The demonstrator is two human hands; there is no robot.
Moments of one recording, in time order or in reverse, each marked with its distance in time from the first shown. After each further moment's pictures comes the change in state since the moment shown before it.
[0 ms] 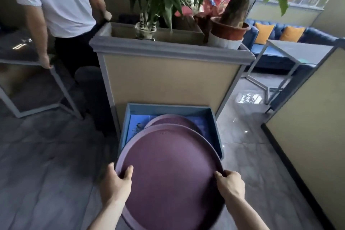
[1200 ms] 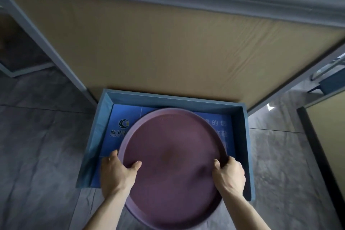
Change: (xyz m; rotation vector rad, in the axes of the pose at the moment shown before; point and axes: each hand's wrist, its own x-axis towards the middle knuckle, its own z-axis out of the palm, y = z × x) left_hand 0.174 0.020 0.194 0.435 -0.025 -0.177; right_hand 0.233 -0.076 0.137 -0.346 -0.042 -0.083
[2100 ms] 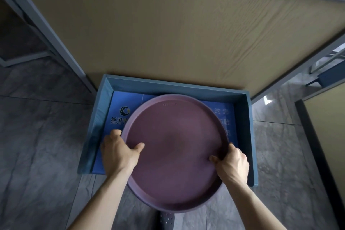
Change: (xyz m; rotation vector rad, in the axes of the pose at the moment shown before) left_hand 0.011 0.005 -0.006 0.029 0.038 0.090; right_hand -0.006 0.005 0.002 -0.193 -0.015 -0.123
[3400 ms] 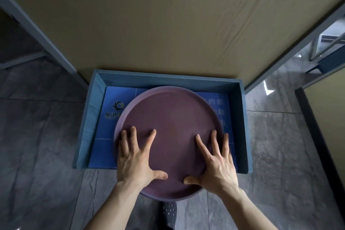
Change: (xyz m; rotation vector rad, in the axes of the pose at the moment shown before) left_hand -0.049 -0.009 0.038 0.484 -0.206 0.498; right_hand -0.024 0.037 0.029 -0.234 -0.159 -0.516
